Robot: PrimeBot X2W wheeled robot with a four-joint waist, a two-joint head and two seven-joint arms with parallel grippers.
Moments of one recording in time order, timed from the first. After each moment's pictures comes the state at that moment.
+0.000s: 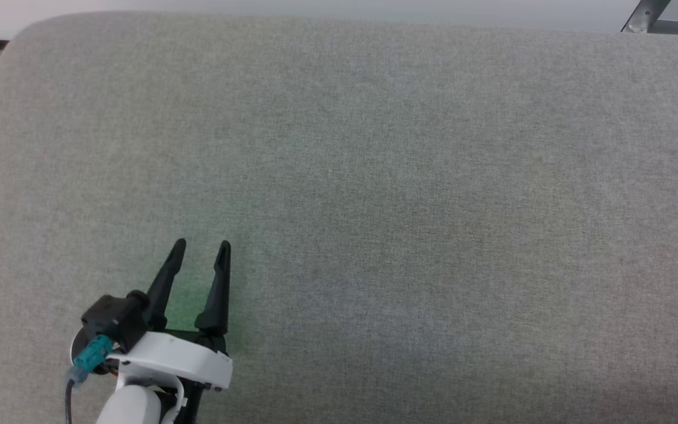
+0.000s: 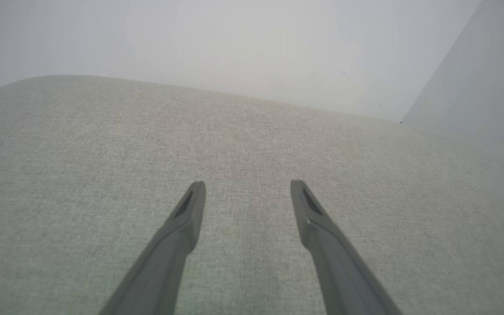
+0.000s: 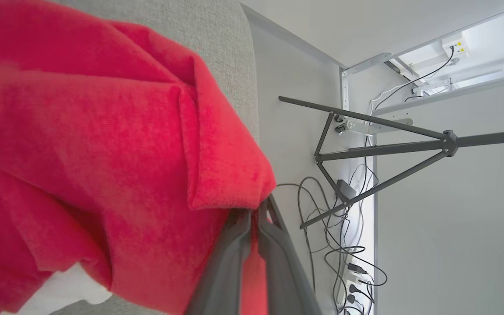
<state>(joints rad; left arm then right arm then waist) -0.20 0.18 -0.11 0.23 -0.37 -0.13 -0.26 -0.66 -0.84 -0.04 0.66 0.06 0.13 0.64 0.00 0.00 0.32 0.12</state>
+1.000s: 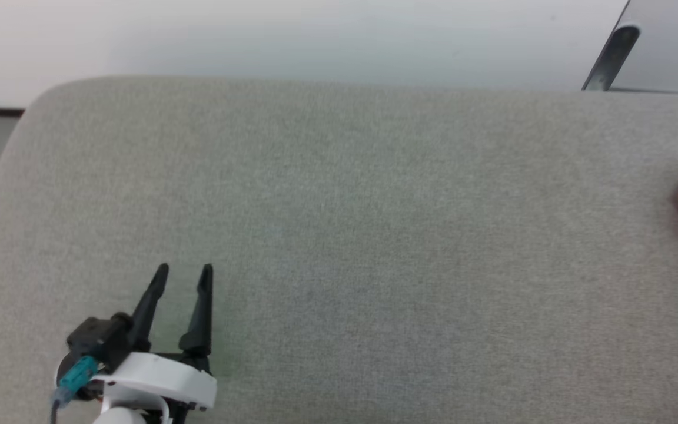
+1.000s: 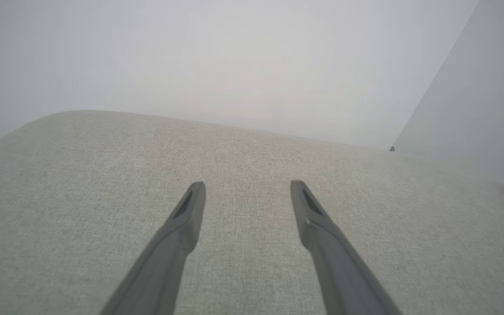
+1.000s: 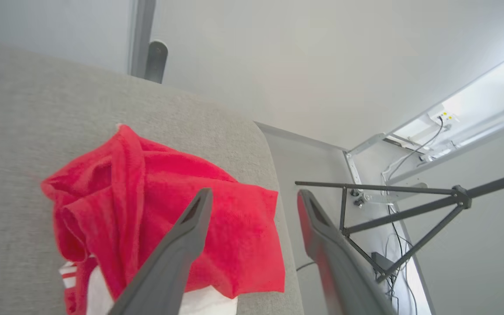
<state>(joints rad) -0.15 0.19 -0.08 0.24 -0.38 -0.13 -0.26 -0.58 -0.60 -0.21 0.55 -0.07 0.13 0.38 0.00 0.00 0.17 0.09</state>
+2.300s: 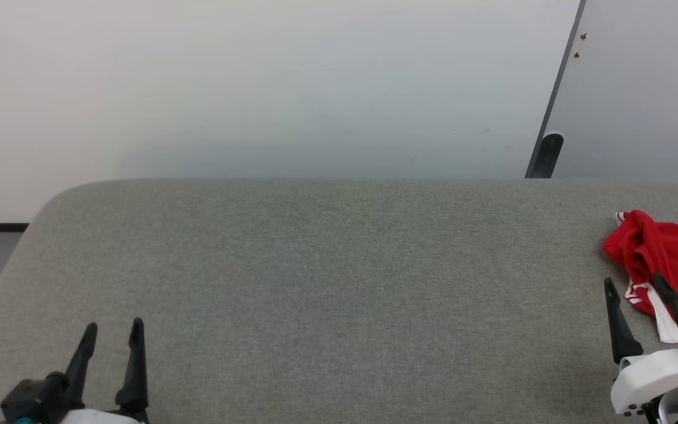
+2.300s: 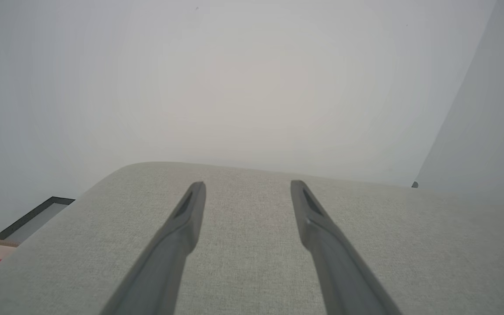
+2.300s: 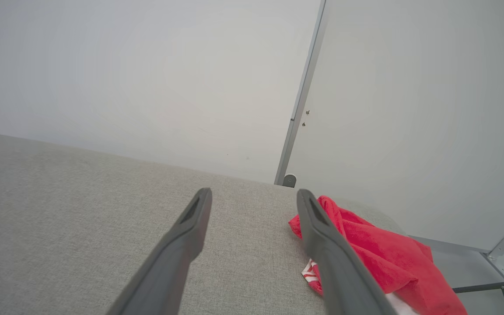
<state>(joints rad) 0.03 0.23 0.10 0.19 -0.32 -0.13 -0.26 -0.13 -0.21 -0.07 0.27 0.04 0.13 -0.17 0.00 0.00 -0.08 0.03</state>
